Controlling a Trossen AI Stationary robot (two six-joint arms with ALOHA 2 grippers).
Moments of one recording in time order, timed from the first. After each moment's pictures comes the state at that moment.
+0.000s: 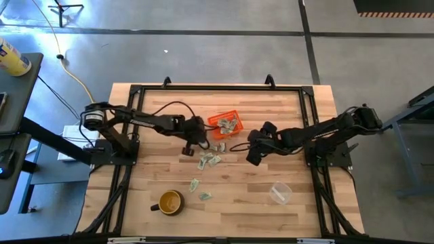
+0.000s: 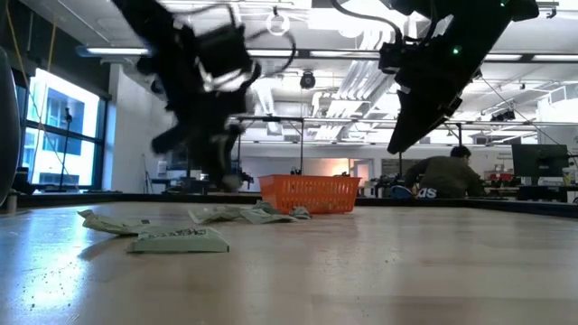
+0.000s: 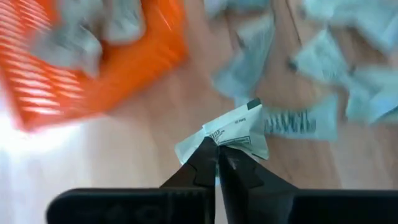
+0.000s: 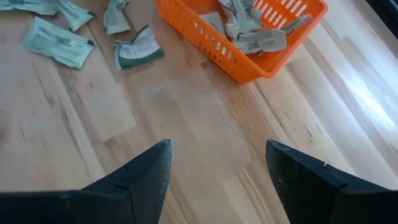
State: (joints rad) left arm 0.15 1.60 0.87 -0.30 -0.06 0.44; right arm 0.15 1.42 0.85 -0.53 0.47 0.54
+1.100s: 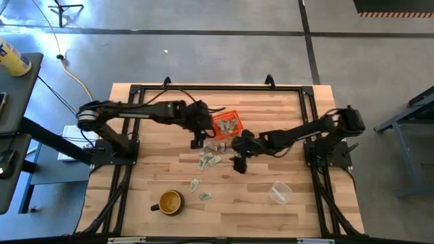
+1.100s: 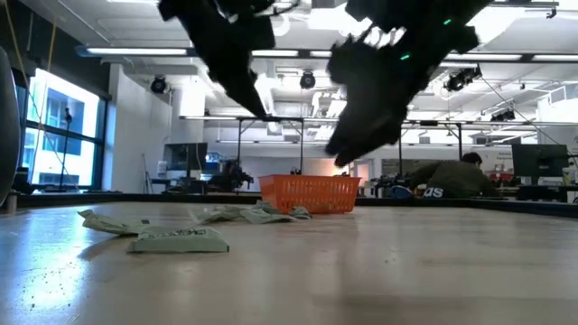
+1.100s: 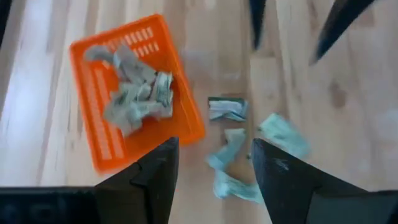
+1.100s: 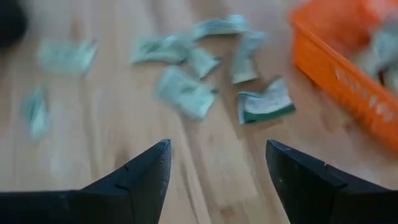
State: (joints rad) left arm 0.17 1.52 1.18 -0.57 0.05 0.17; right arm 0.10 1.64 0.93 -0.15 0.12 0.46
